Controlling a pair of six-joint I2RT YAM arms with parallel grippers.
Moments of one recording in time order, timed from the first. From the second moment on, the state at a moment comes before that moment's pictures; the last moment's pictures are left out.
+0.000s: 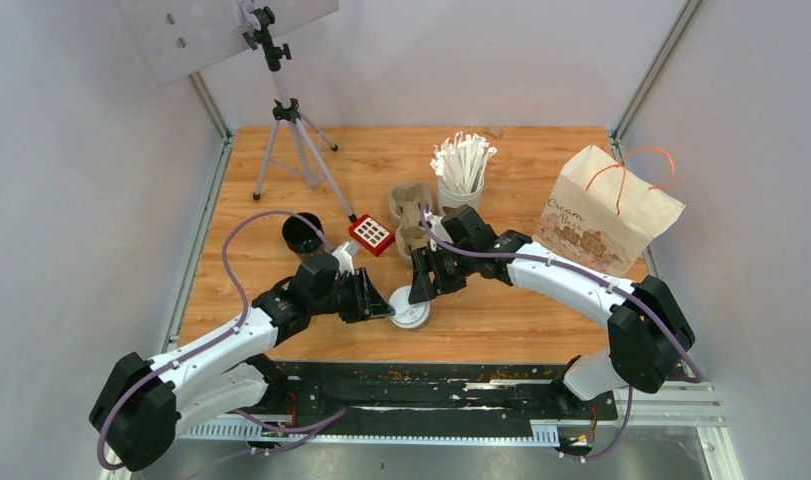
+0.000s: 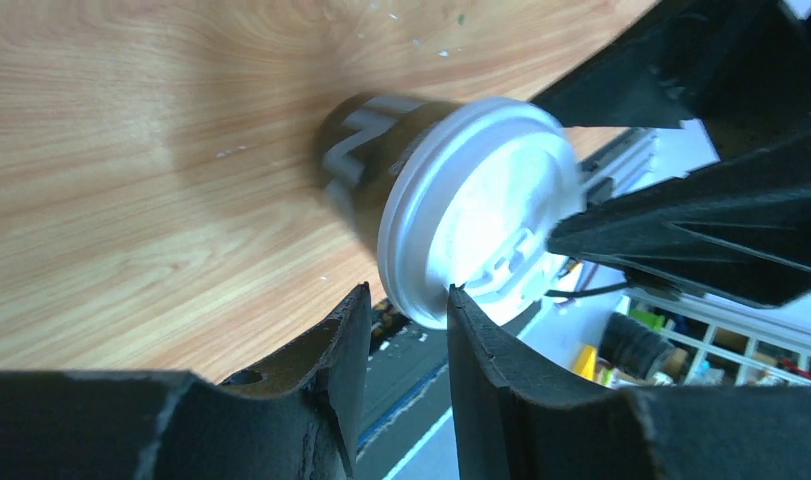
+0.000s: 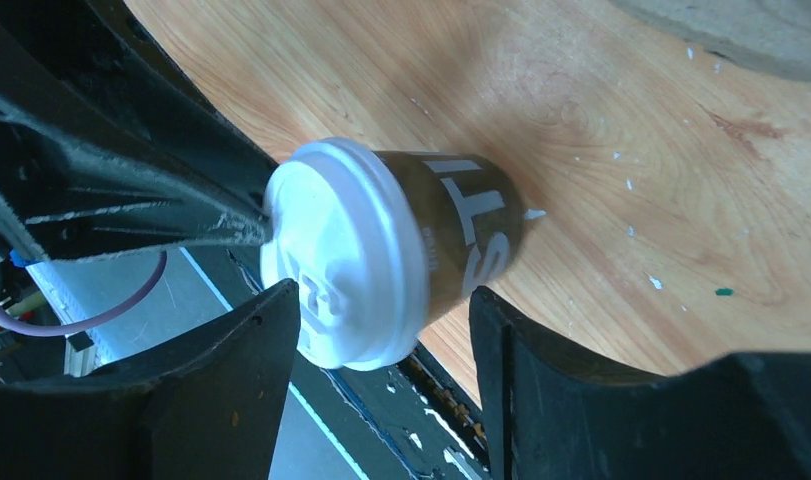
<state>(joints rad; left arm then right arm) -0.67 0.95 0.43 -0.12 0.36 -0.93 0.75 1.47 1.00 -0.44 -0.44 0.41</state>
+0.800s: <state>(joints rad) -0.67 0.81 0.52 -0.41 0.11 -0.84 0.83 1.41 1.07 -0.57 -0.27 0.43</state>
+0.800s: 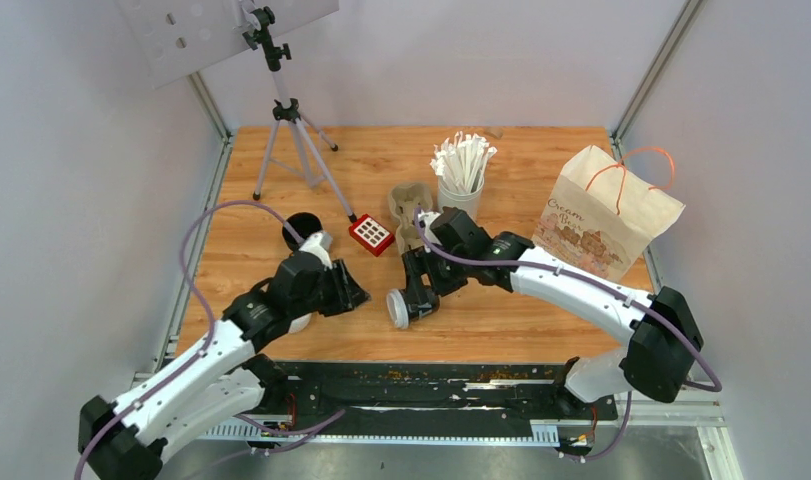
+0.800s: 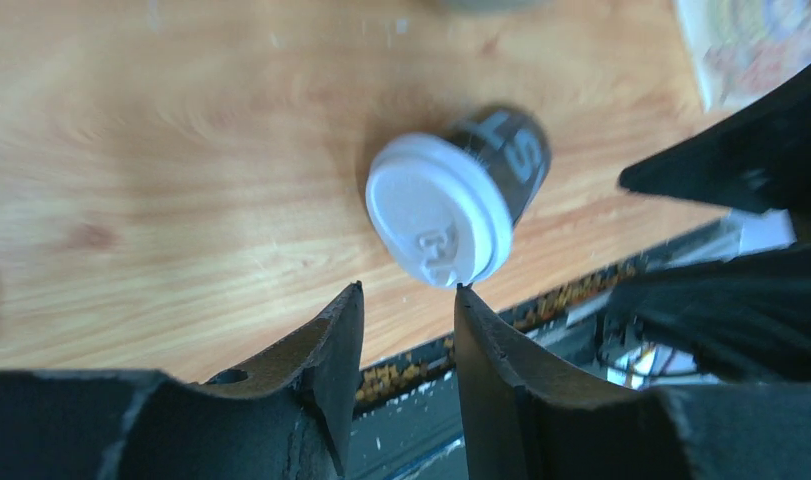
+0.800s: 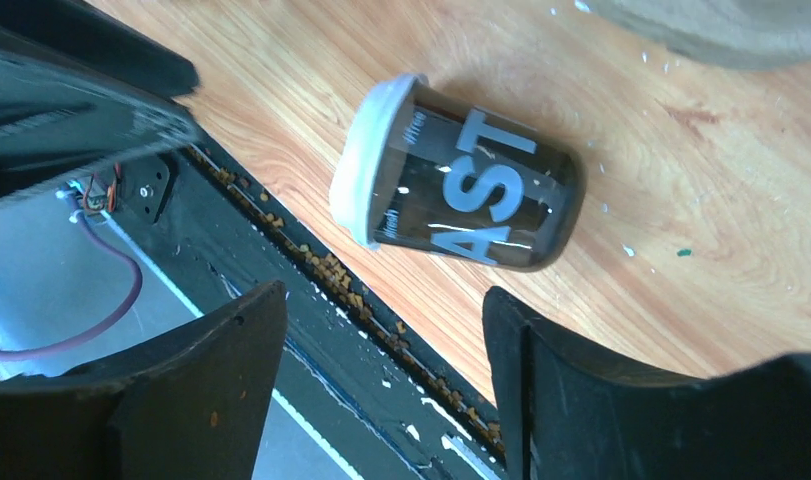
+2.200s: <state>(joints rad) -0.67 0.41 0.63 -0.79 -0.30 -0.84 1.17 1.77 1.41 -0.88 0.28 0.47</state>
